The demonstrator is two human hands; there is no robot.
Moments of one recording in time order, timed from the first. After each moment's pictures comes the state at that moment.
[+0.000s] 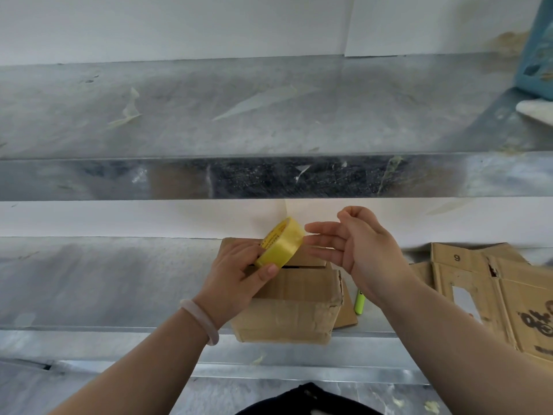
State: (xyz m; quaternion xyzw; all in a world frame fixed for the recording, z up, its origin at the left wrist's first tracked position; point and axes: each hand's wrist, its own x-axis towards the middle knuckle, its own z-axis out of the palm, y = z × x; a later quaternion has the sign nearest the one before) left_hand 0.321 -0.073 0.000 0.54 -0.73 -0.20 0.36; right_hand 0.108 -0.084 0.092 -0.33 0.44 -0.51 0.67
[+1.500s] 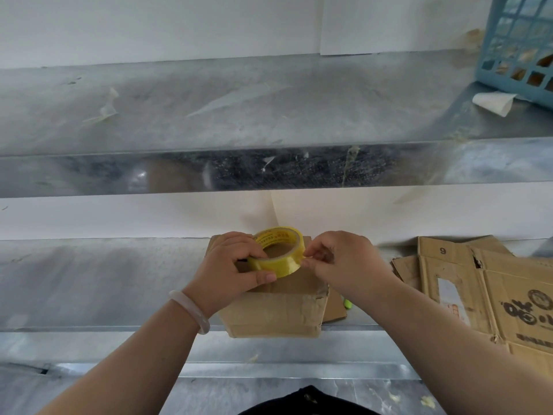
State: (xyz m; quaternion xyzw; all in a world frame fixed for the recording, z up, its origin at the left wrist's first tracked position) left_hand 0.310 -0.071 0.018 0.54 -0.73 -0.22 0.36; right_hand 0.080 -0.076 0.066 -0.73 0.58 -0.19 0.29
